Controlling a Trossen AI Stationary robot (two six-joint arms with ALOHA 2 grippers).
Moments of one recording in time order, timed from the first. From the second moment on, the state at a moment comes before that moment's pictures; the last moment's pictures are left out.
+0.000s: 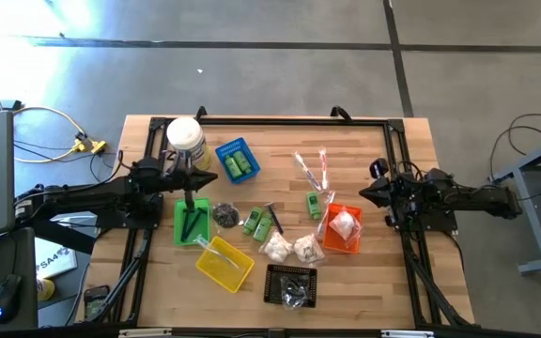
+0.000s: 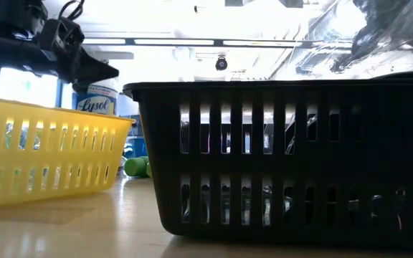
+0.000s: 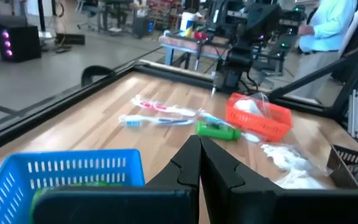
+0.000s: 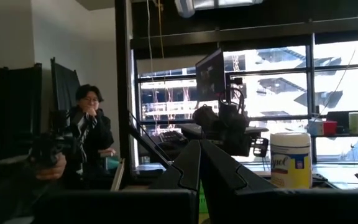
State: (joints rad) left arm 0.31 0.44 0.11 0.32 0.12 -0.16; right arm -0.04 0.09 0.04 0.42 -0.18 0.11
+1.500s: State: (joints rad) left arm 0.31 0.53 0.24 0.16 0.05 -0.15; right arm -0.04 0.09 0.04 0.40 -0.08 0.08
